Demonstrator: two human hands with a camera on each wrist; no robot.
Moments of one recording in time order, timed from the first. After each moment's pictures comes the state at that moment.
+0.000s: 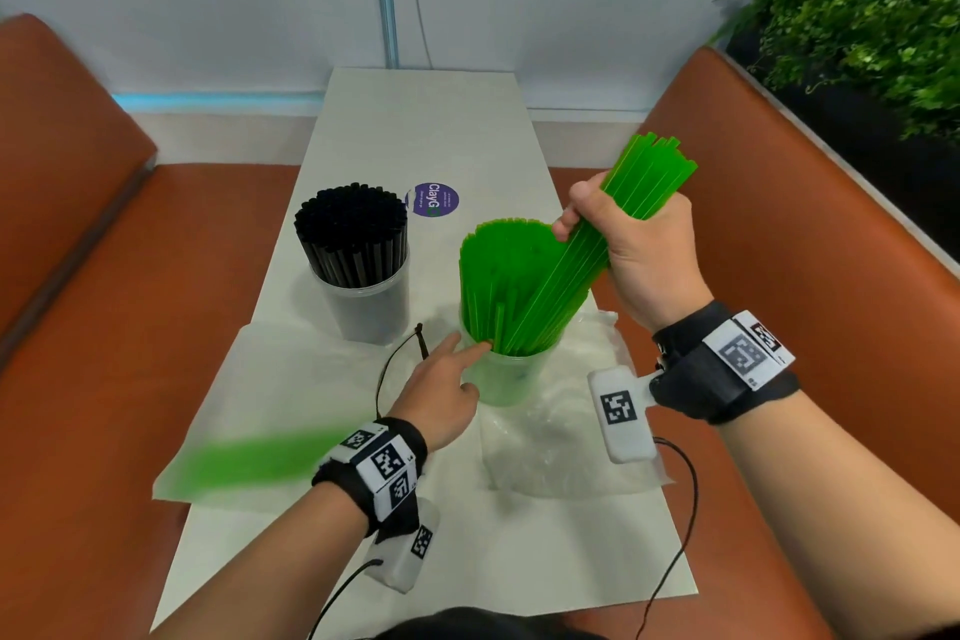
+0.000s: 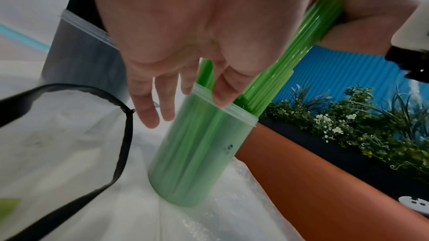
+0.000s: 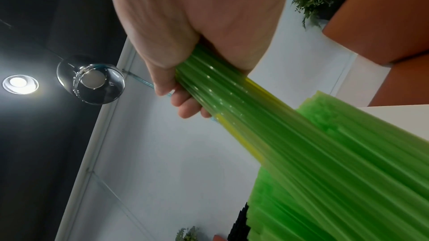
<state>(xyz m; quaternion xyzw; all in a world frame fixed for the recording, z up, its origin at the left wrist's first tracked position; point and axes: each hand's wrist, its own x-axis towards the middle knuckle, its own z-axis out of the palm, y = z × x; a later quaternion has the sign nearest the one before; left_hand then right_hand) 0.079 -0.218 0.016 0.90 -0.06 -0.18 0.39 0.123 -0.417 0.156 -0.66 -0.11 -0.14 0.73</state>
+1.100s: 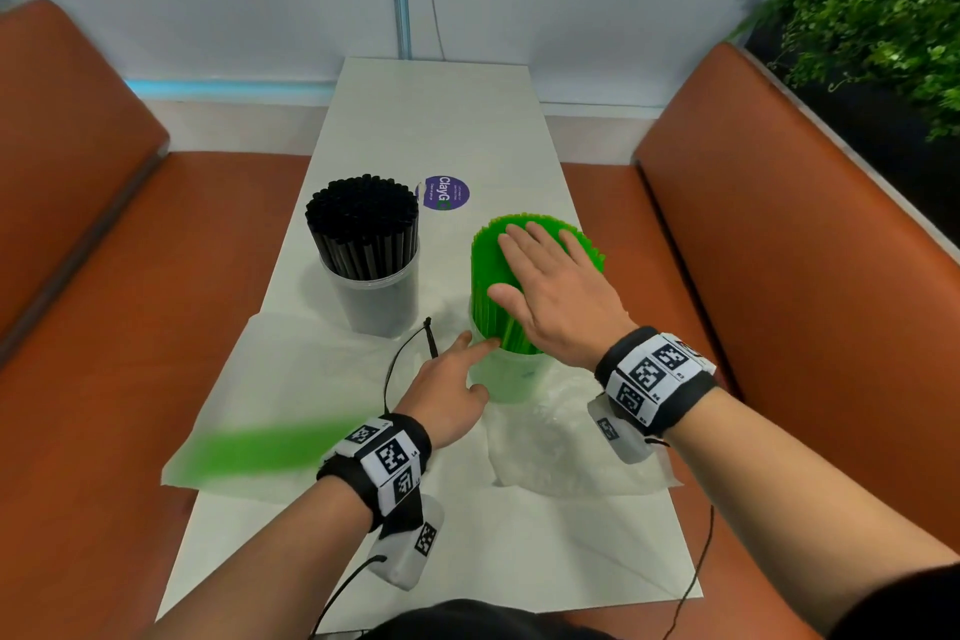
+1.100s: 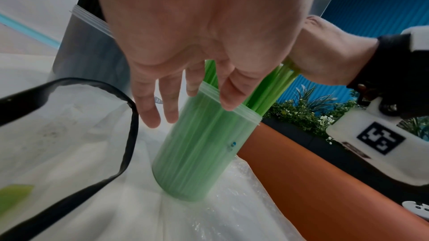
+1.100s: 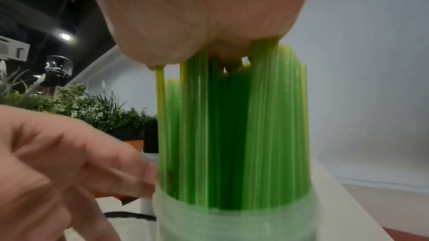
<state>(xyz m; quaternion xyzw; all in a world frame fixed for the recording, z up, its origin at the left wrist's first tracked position) 0.080 -0.214 0.011 0.90 -0.06 -0.17 0.40 0.128 -0.385 0.100 -0.97 -0.24 -0.04 0.00</state>
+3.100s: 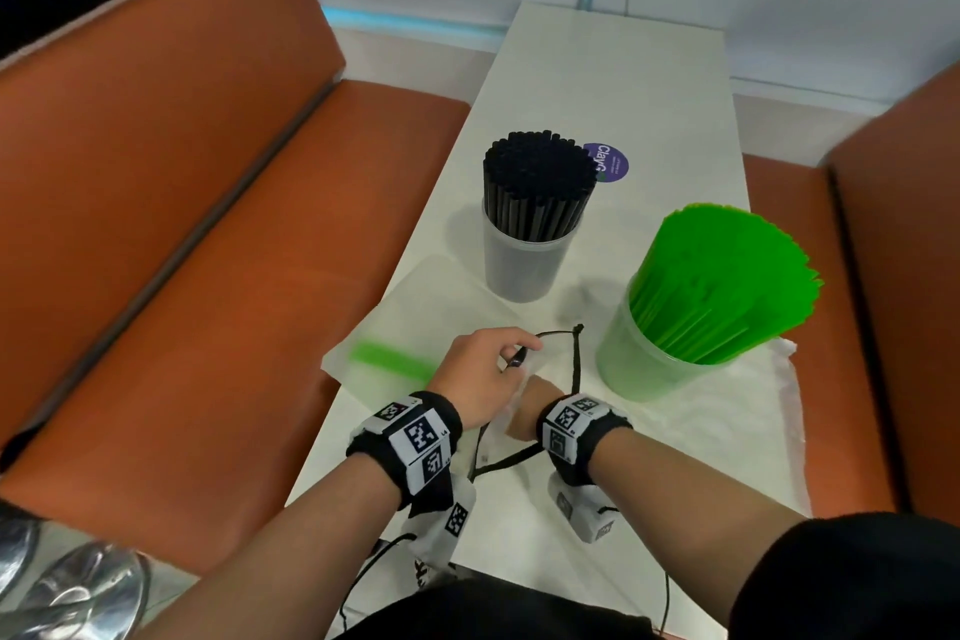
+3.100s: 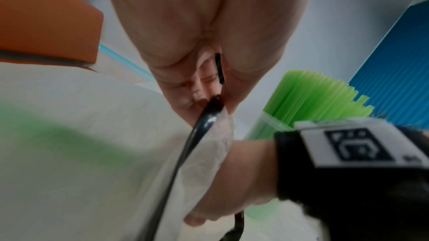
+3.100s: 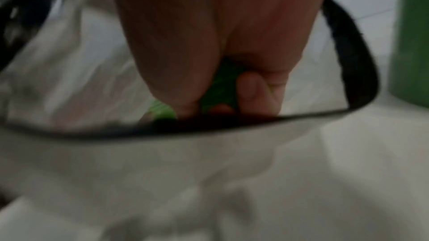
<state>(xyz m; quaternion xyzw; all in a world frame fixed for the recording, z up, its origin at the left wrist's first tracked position) 0.045 -0.121 0.004 0.87 0.08 -0.08 0.48 0.090 -0.225 -0.064 -0.90 -0.26 0.35 0.04</state>
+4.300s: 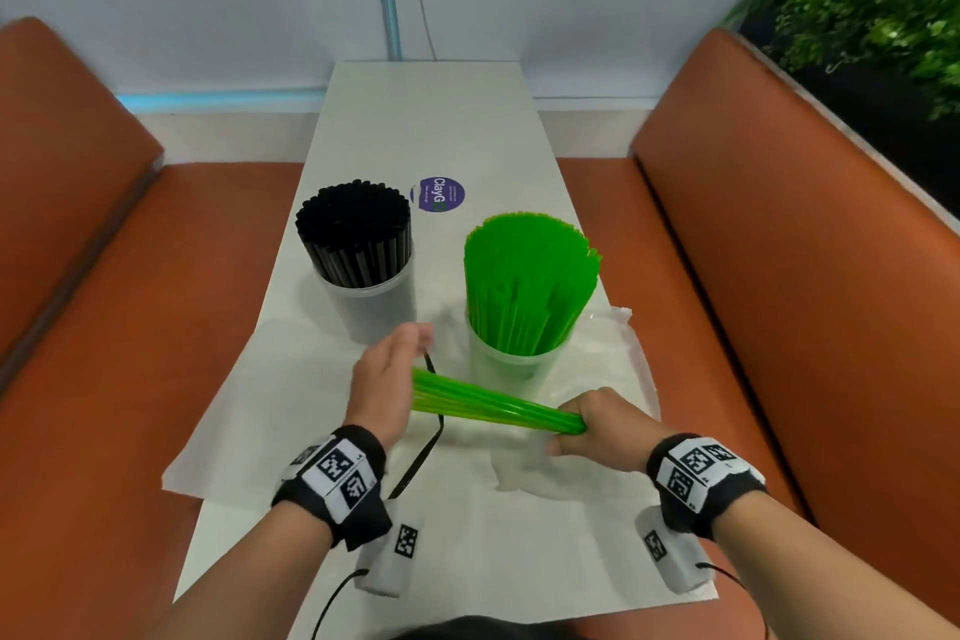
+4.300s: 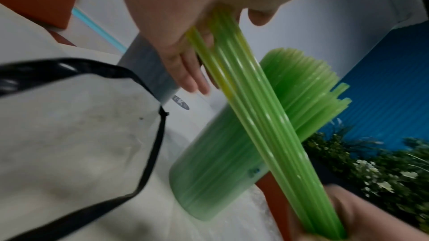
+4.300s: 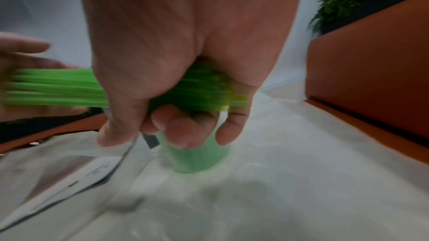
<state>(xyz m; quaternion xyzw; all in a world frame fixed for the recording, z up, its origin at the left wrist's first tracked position) 0.079 -0.182 0.018 0.77 0.11 0.01 0.63 0.076 -0.453 -0.025 -0.93 -0.11 0.25 0.24</state>
